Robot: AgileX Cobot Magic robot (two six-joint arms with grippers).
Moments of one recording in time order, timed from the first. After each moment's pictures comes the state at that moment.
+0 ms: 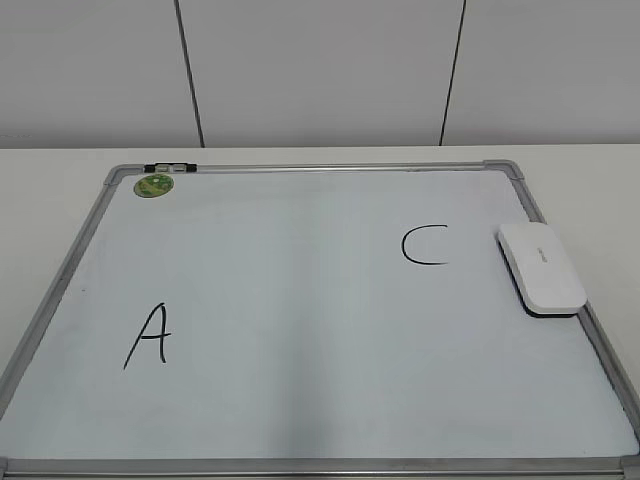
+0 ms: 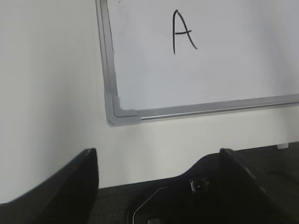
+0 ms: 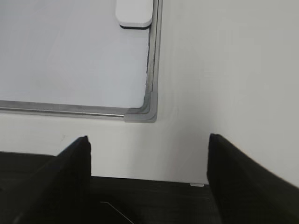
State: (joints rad) left arm 0.03 0.46 -0.63 -0.23 1.22 0.09; right arm 0.10 0.27 -0.63 -0.03 1.26 0.00
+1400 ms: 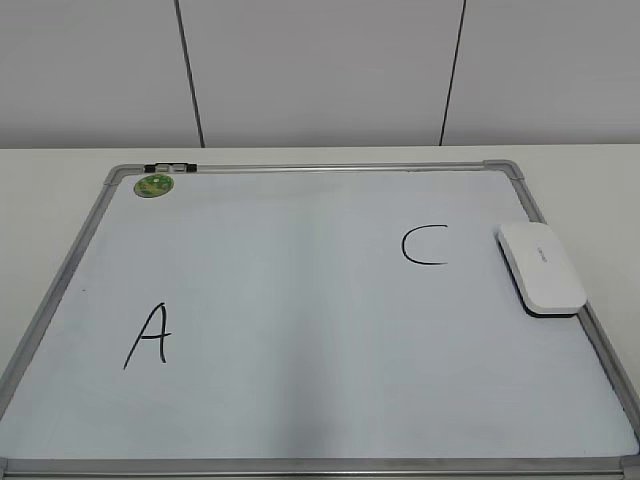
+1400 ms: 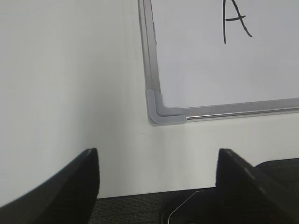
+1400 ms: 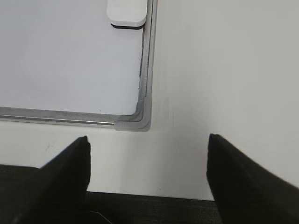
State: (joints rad) left arm 0.03 0.46 -0.51 -0.09 1.08 0.09; right arm 0.10 0.27 -0.50 -0.07 1.13 0.00
